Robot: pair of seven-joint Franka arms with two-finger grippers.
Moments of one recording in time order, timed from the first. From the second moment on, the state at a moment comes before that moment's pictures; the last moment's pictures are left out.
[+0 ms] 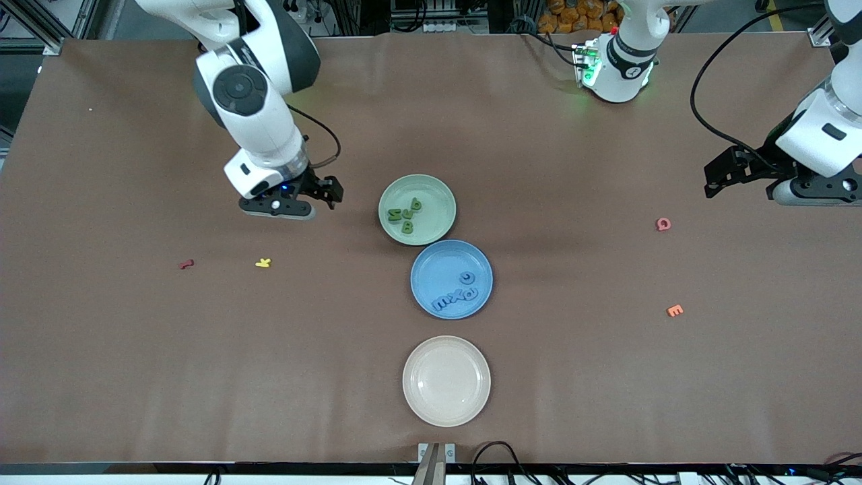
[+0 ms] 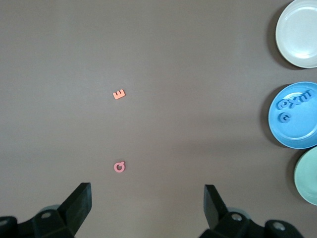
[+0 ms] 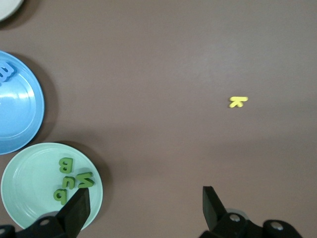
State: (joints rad) left arm 0.02 0.01 -0.14 -1.60 0.00 1.67 -0.08; right arm 0.18 0.07 0.34 -2.01 -0.07 2.07 0.66
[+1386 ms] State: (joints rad) left arm 0.02 0.03 -0.09 -1.54 -0.02 1.64 0.00; right arm 0.02 -0.07 0.09 -1.68 0.06 1.65 0.05
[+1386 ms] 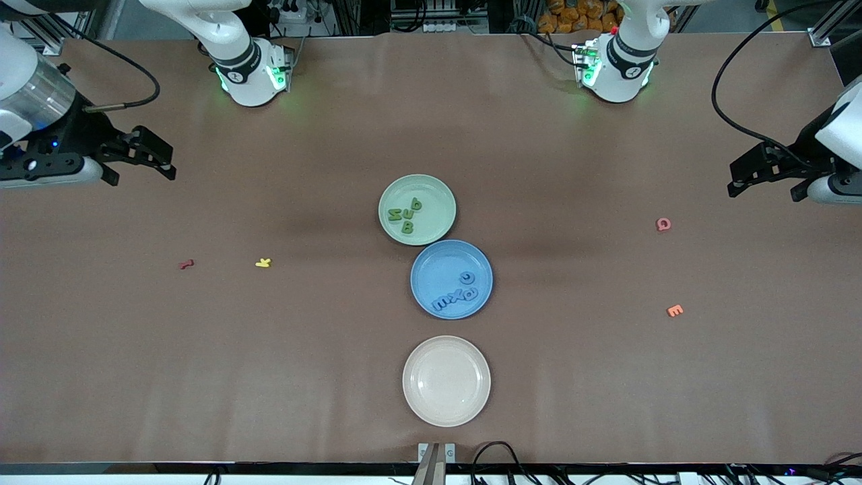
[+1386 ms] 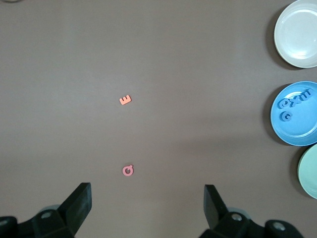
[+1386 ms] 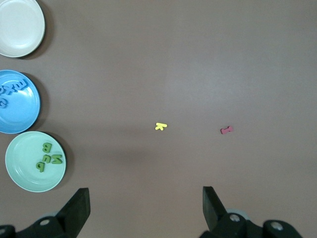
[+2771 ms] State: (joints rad) left arm 0.02 0.03 -0.09 -1.53 -0.02 1.64 0.00; right arm 0.05 -0.04 0.00 -1.64 -0.07 1.65 -0.11
